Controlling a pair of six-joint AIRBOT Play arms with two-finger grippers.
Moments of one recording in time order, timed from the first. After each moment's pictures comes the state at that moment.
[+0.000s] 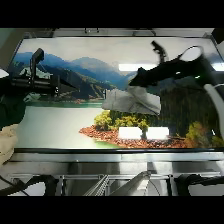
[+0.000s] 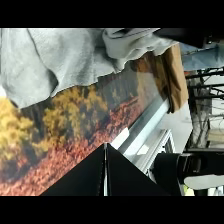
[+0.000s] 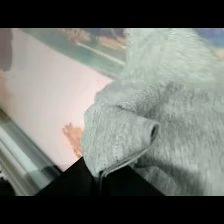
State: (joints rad) left arm 0.14 -1.37 1.12 0.44 -1.40 -0.98; right arm 0.21 -1.64 1.51 -0.70 1.17 1.33
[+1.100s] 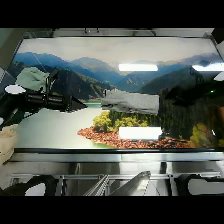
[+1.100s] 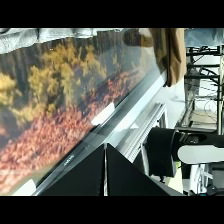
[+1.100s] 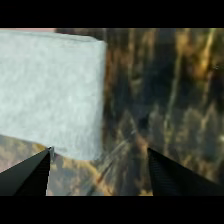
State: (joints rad) left arm 0.05 -1.31 0.92 0.44 -1.37 -0.97; right arm -0.26 -1.56 1.18 -0.93 1.22 1.28
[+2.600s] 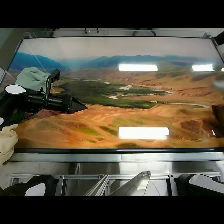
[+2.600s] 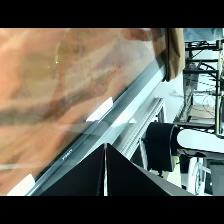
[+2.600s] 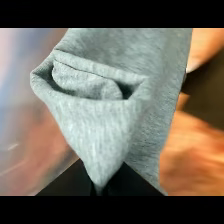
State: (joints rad) left arm 0.05 -1.31 0.92 0.45 -1.39 -0.98; right arm -0.94 -1.34 1.48 -1.12 1.33 1.86
